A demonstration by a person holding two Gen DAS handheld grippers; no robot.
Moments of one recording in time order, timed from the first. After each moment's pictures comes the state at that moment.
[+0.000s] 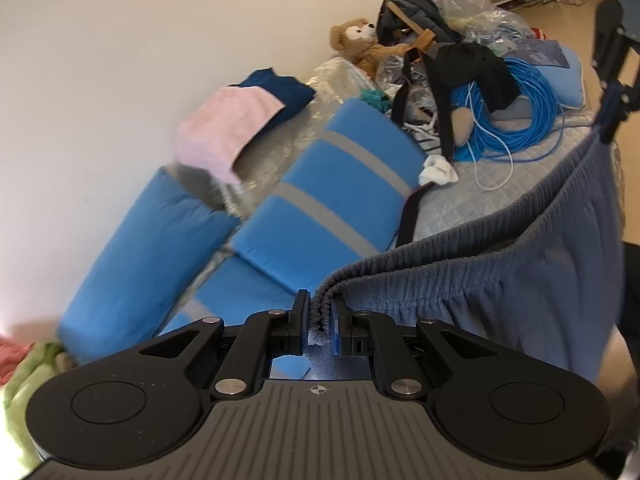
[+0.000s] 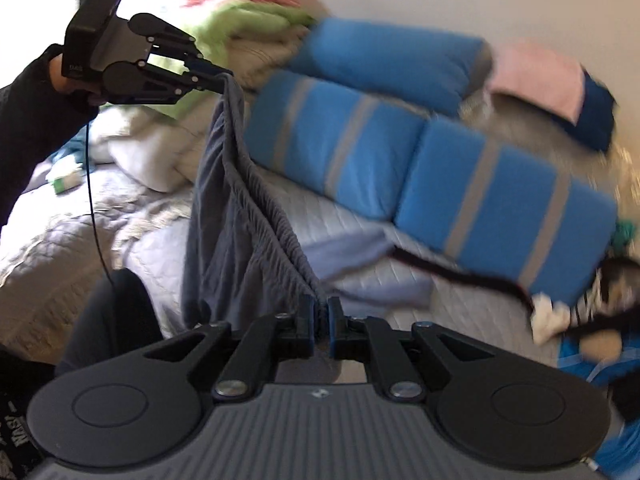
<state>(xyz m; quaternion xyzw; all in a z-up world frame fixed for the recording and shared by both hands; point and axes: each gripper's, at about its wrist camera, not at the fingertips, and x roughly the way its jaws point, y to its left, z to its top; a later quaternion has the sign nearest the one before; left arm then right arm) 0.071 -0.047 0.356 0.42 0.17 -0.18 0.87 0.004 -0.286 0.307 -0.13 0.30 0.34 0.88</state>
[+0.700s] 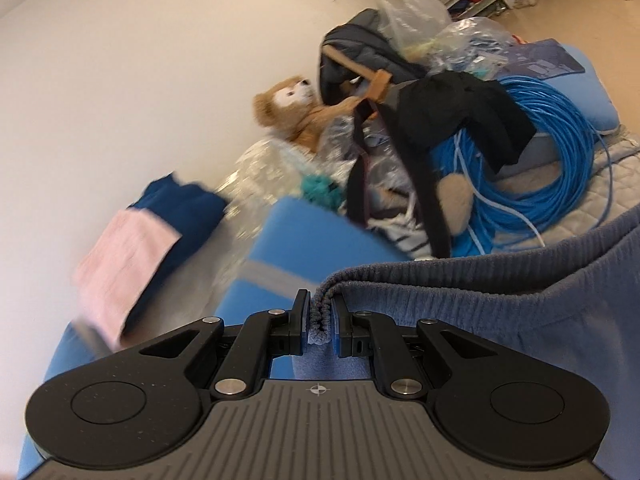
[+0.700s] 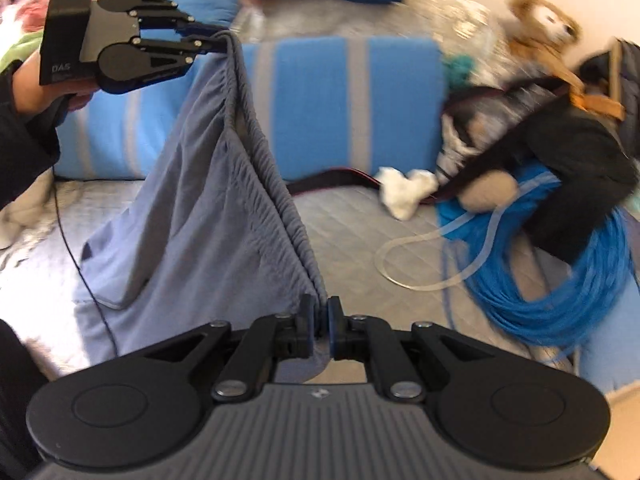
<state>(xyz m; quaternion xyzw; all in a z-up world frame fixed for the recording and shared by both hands) 0.254 -0.304 0.242 0.48 0.05 -0.24 0.84 0.112 -0.454 0.188 -0.01 0.37 0.12 0.92</state>
